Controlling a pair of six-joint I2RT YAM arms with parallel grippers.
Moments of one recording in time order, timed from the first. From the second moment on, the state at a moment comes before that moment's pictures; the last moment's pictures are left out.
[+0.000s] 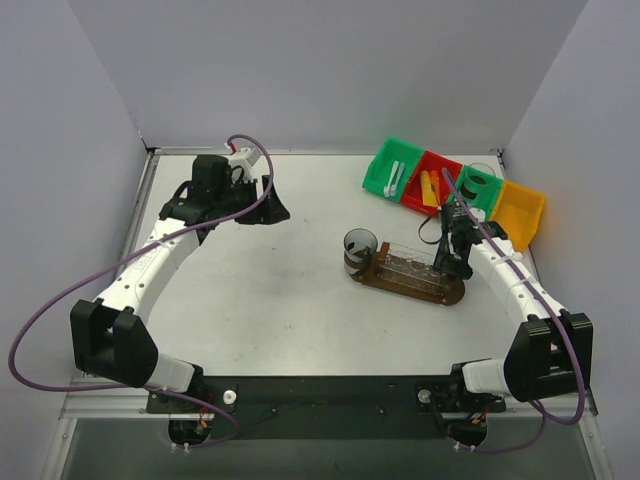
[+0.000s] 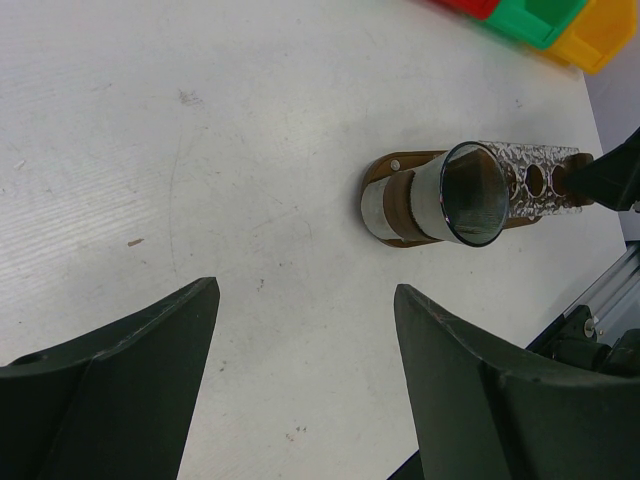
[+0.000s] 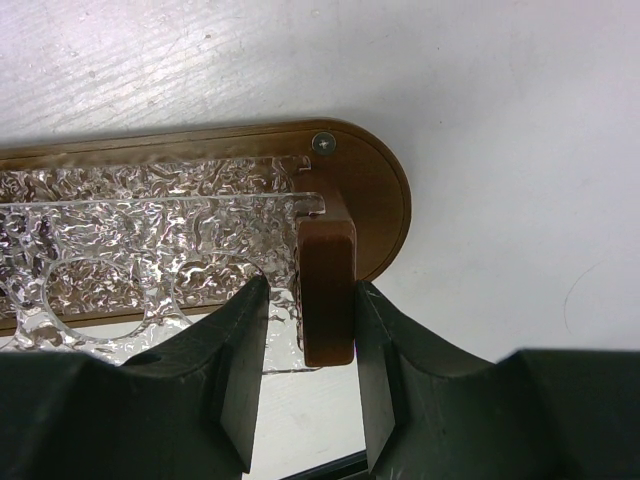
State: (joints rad) left arm -0.30 1.44 1.27 -0.46 0.43 -0.33; right arm 0.16 1.33 0.96 -0.84 0.32 0.44
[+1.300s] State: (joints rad) left arm -0.30 1.44 1.27 -0.46 0.43 -0.33; right arm 0.20 1.32 0.94 -0.78 0.32 0.37
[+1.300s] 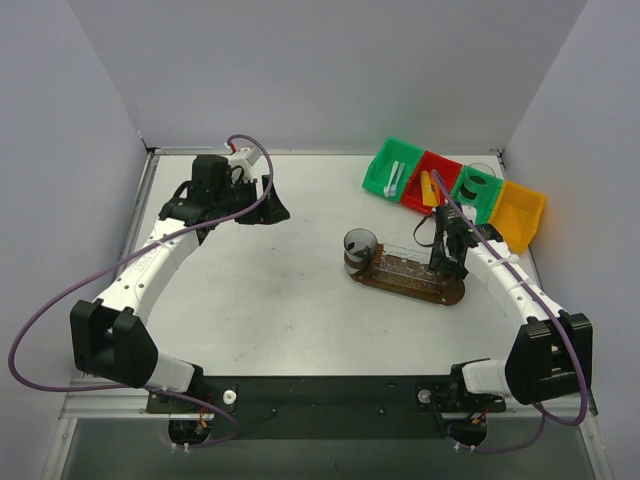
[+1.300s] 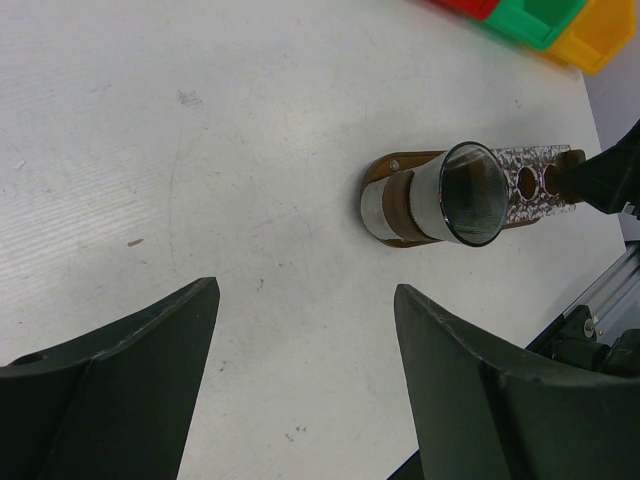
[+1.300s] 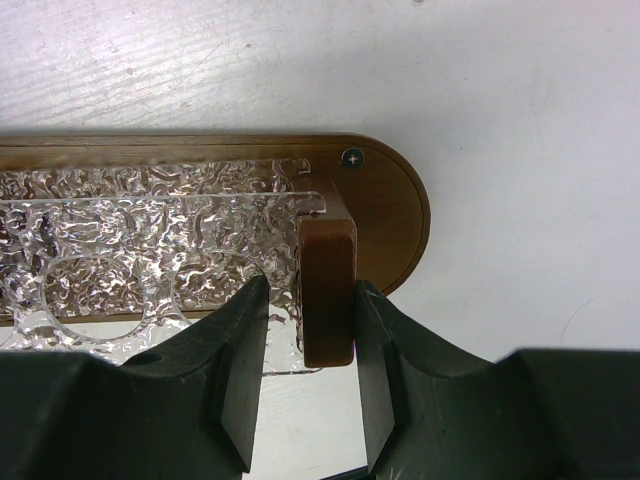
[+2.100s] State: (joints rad) left arm -0.30 1.43 1.27 -0.46 0.43 -0.33; right arm 0.22 1.32 0.94 -0.78 0.33 0.38
